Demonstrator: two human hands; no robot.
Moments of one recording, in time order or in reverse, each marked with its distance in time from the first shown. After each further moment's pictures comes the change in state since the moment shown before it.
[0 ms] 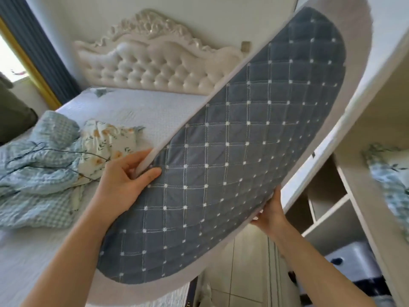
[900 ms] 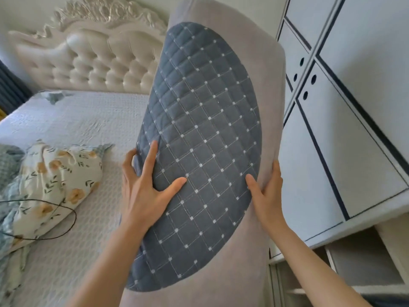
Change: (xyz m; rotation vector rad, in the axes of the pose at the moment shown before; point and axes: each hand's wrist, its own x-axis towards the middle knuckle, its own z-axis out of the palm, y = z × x) left_hand 0.305 -0.104 0.136 0.314 0.036 -0.016; right_hand 0.232 -0.153 0.100 -0.685 0.282 -0.693
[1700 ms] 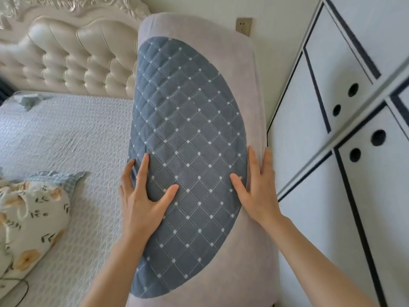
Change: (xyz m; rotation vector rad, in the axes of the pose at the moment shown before) left_hand 0.333 -0.002 0.199 -0.014 0.058 -0.137; right_hand 0.412 0.040 0.076 -0.402 -0.218 -0.243
